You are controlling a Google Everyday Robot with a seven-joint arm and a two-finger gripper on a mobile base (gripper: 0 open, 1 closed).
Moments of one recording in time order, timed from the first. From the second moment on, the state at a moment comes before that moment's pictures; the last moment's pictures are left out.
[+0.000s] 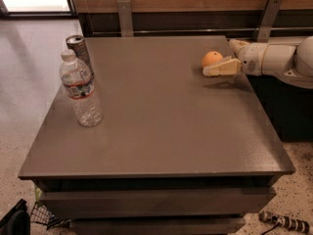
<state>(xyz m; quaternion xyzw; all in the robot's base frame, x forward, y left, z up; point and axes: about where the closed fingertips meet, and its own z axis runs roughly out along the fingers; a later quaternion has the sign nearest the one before) 0.728 -0.212 0.863 -0.36 0.71 0.25 0.56</state>
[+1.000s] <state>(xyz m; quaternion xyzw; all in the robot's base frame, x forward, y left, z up) 0.730 -0.198 0.836 -0.35 0.70 0.26 0.56</state>
